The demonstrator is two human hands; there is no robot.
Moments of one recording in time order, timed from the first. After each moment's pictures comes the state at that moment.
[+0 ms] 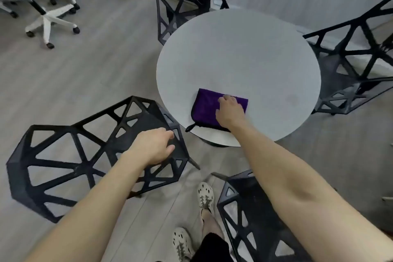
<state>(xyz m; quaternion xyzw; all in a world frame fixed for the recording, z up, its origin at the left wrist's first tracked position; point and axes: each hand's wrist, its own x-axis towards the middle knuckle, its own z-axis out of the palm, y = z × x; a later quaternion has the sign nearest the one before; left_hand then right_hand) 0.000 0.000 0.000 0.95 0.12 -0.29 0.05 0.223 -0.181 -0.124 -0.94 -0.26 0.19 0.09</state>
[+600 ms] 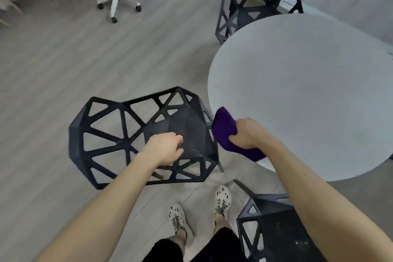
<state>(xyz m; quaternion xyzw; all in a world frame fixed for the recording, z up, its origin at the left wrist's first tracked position) -0.061 0.074 -0.011 0.91 0.24 -0.33 0.08 0.180 -0.103 -0.047 -0.82 -0.40 0.40 0.04</state>
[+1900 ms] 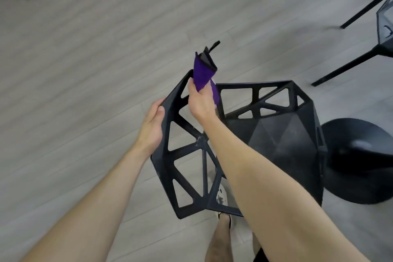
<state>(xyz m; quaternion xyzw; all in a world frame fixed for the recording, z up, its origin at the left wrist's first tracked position) -0.315 0.349 -0.124 0.60 0.62 0.16 0.48 -0.158 0.358 -0.164 -0.69 -0.21 0.50 0.48</state>
